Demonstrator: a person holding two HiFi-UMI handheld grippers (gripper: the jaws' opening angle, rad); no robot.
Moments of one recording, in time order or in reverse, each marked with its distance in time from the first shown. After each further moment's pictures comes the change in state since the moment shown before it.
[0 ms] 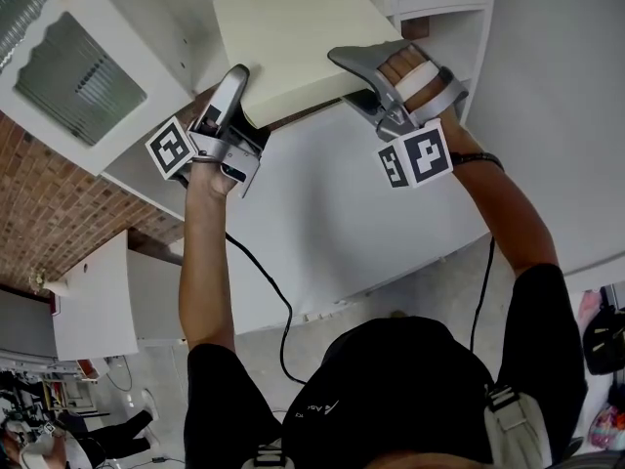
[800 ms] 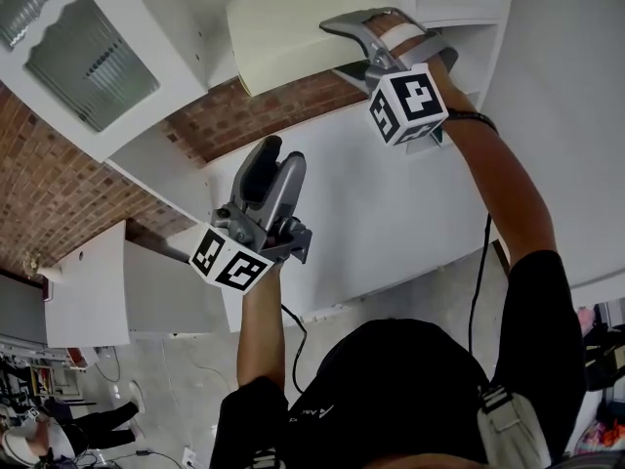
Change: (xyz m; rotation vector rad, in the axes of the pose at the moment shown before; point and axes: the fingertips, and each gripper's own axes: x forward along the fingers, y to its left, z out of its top) left arm -0.064 -0.068 -0.092 0.764 -0.148 0.106; right arm 0.066 -0.017 -0.009 0.061 -0.055 0.177
